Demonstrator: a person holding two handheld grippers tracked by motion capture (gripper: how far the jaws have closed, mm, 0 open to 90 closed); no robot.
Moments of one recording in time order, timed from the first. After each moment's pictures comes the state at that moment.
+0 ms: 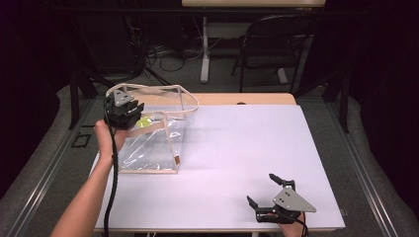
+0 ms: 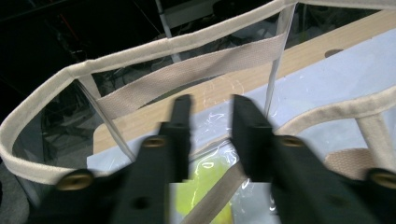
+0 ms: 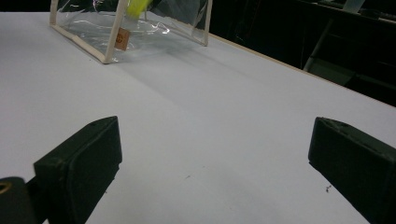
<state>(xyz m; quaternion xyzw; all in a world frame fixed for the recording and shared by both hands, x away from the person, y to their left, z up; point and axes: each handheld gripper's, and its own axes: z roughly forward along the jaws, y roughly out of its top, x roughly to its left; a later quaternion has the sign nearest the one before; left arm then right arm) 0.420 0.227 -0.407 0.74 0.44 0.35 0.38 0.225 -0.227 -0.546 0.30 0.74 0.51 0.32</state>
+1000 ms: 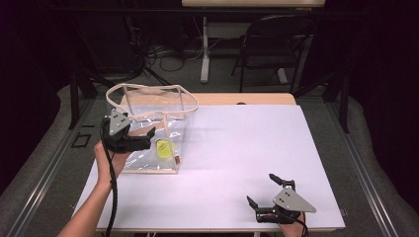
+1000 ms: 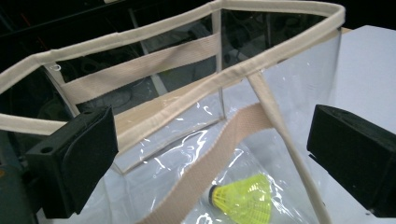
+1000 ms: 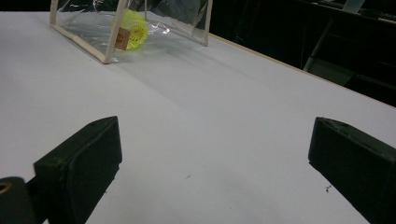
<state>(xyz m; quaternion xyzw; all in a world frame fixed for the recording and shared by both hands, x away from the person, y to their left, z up) 0.355 0.220 -0.424 0.73 0.40 0.34 0.43 0.225 -0.227 -0.546 0.30 0.74 0.51 0.32</state>
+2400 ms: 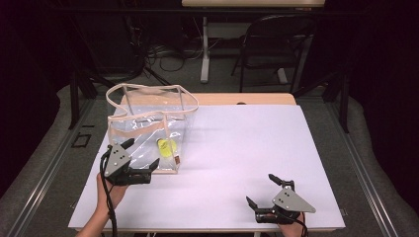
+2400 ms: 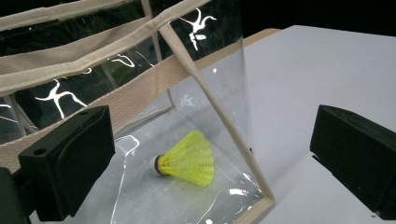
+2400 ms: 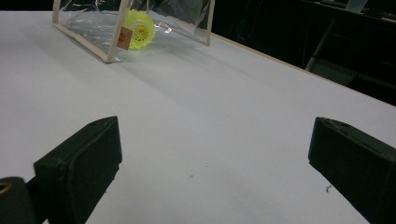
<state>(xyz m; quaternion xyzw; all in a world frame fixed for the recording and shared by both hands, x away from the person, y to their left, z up) 0.296 0.224 -0.474 0.75 0.32 0.32 0.49 0.225 -0.226 -0.546 0.30 0.74 0.51 0.32</state>
